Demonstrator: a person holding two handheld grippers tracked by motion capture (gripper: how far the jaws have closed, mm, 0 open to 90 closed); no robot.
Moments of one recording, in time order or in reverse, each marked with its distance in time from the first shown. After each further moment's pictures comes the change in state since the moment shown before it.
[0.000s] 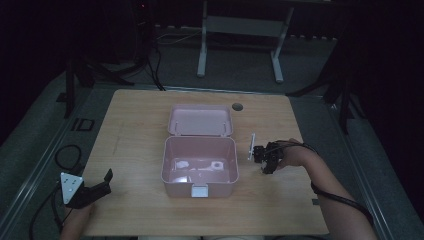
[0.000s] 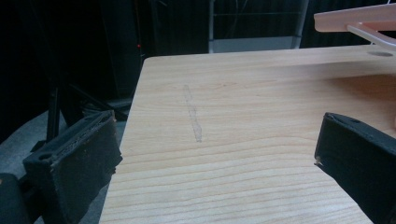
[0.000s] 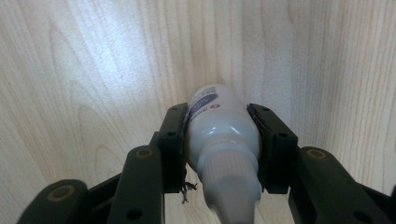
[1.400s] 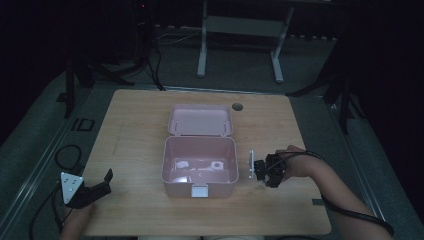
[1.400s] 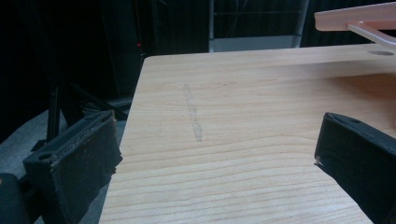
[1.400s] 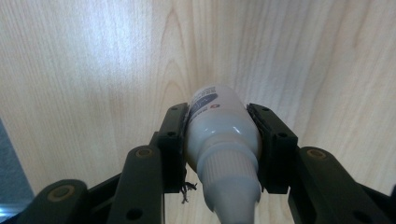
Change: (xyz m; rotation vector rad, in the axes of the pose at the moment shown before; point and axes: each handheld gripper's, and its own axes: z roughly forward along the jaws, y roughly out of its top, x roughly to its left) left arm 0.000 0.000 0.000 0.004 0.001 -0.002; right arm 0.054 0.001 -0.028 0.030 -0.028 -0.182
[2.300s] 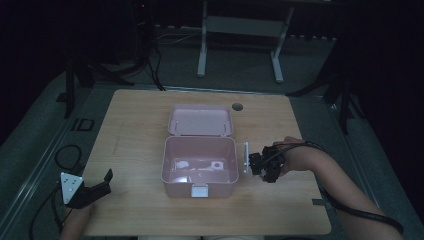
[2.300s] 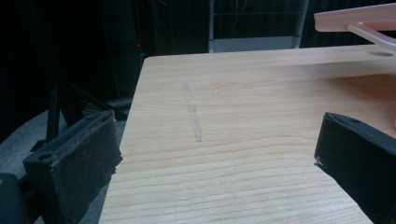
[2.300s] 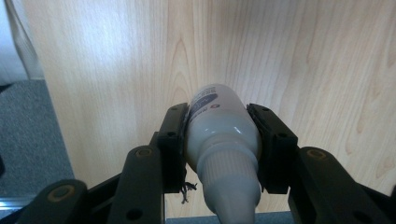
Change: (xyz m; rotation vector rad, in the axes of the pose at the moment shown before) left arm 0.000 0.000 0.000 -0.002 -0.002 0.001; right arm 0.003 0.019 -0.059 0.009 -0.016 -0.010
